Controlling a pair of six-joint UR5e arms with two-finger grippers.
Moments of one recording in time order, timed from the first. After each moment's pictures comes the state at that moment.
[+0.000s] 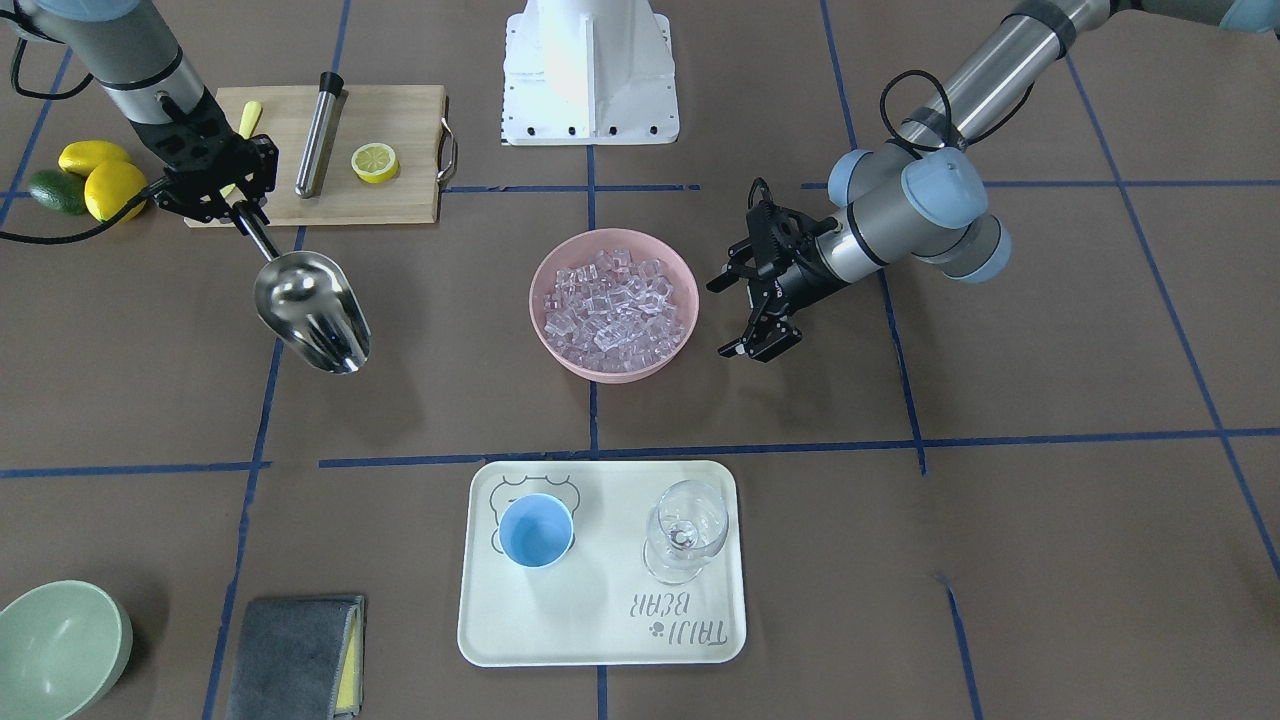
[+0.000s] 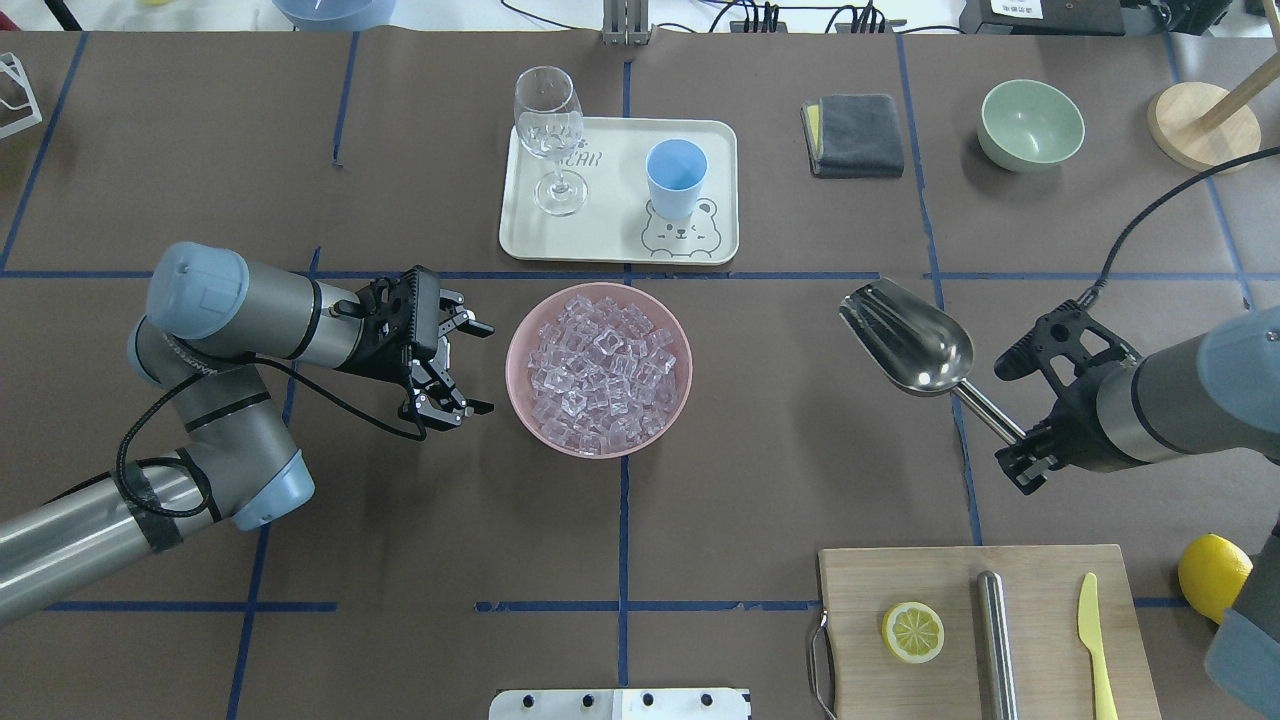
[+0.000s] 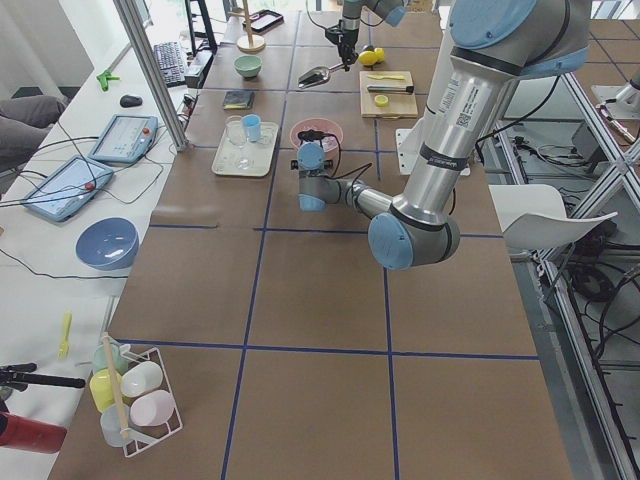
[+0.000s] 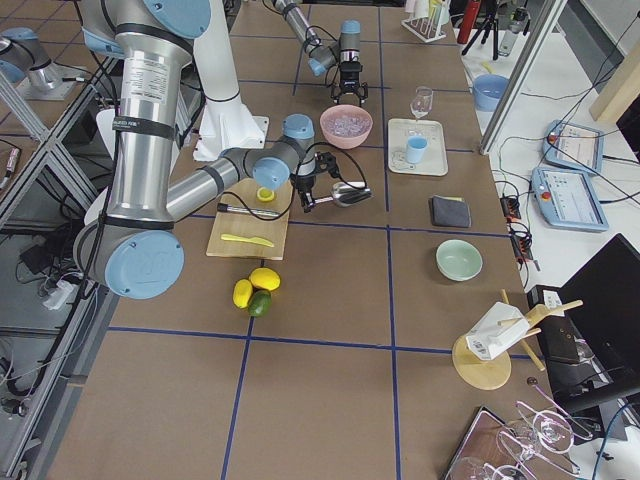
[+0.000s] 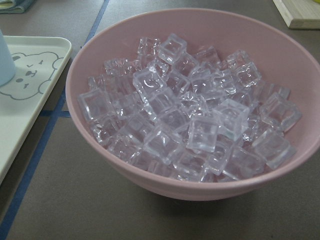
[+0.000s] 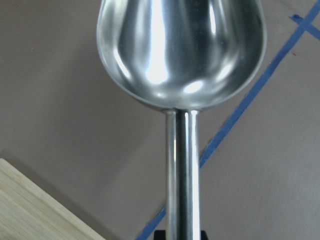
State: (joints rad) left arm -0.64 -2.02 -1.35 -2.83 -2.14 0.03; right arm 0.62 -1.65 2.18 -1.38 1.92 0.41
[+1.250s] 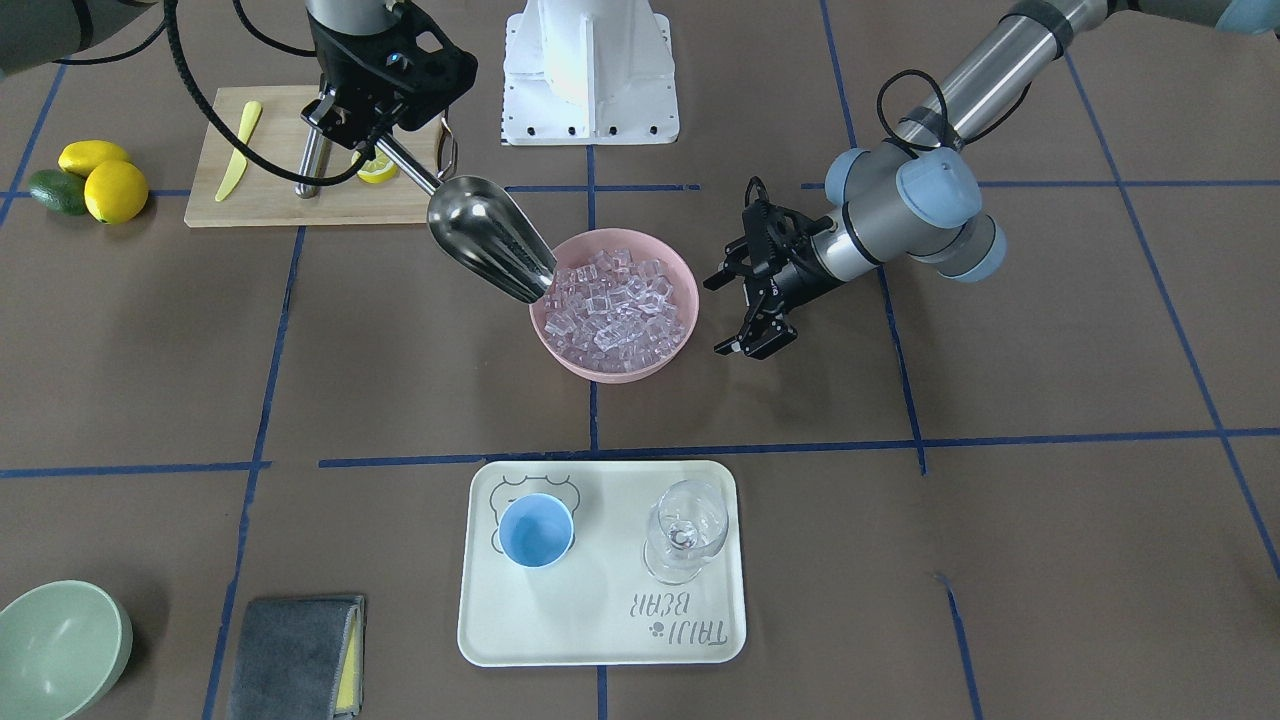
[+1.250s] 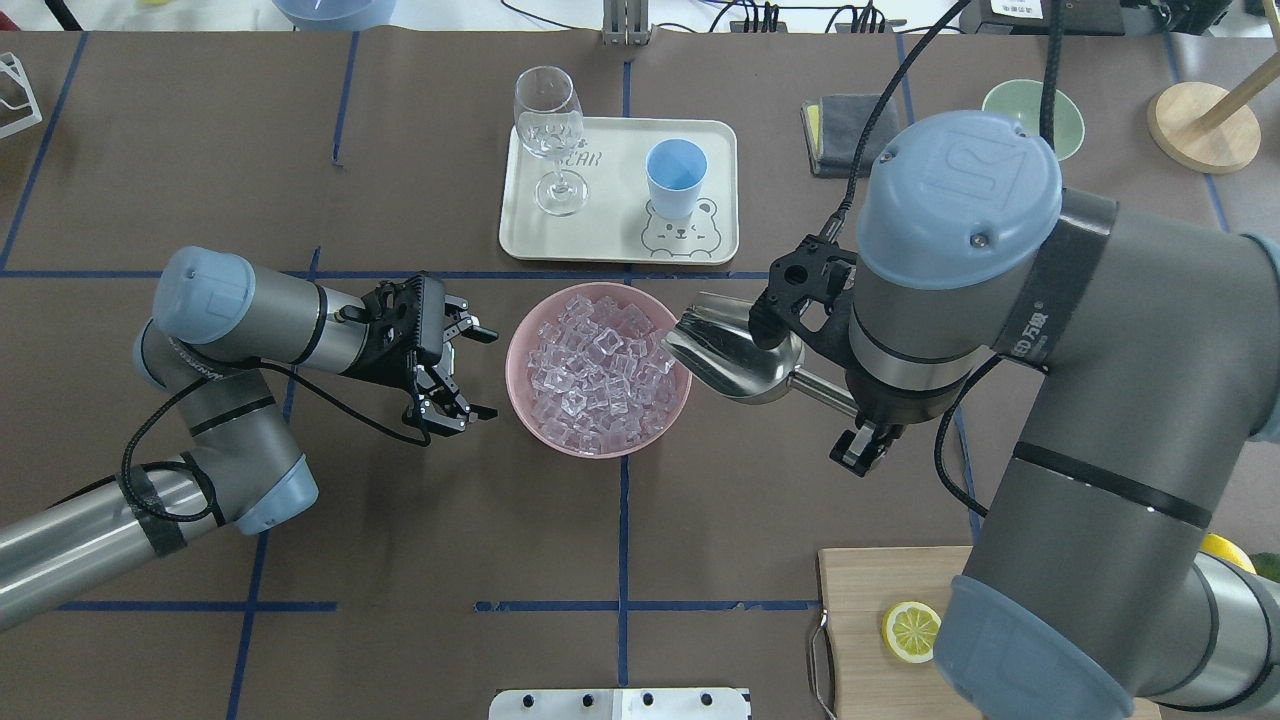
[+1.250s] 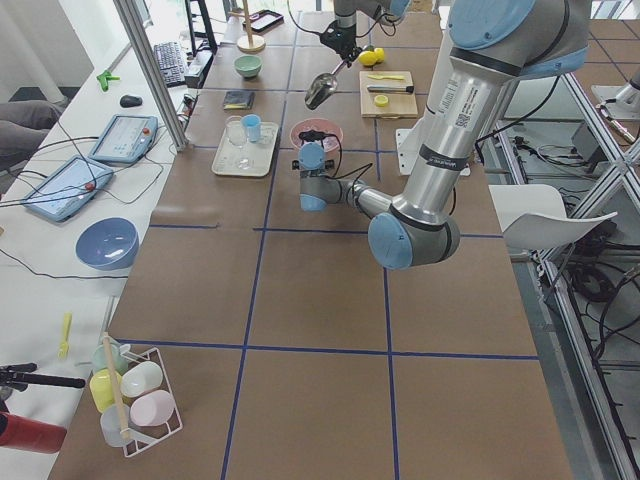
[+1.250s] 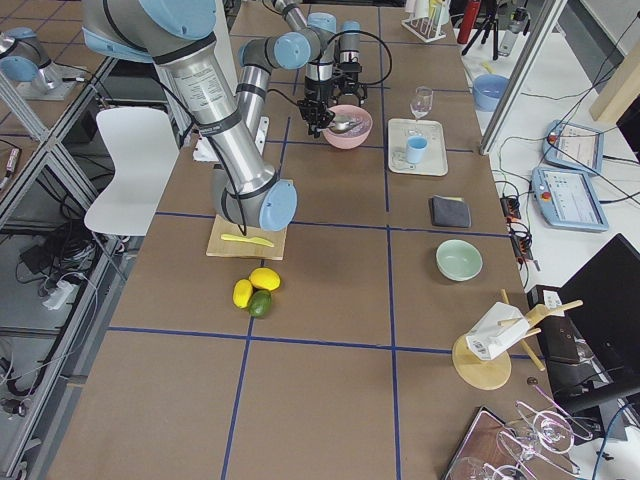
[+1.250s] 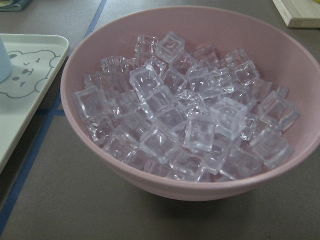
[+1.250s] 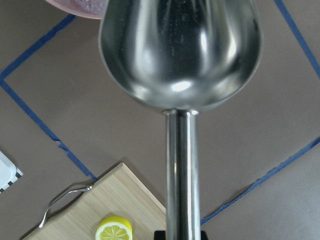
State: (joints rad) left arm -0.63 -2.03 -1.35 -2.83 -2.14 0.02; right arm 0.56 -0.92 2.21 -2.41 1.92 0.16
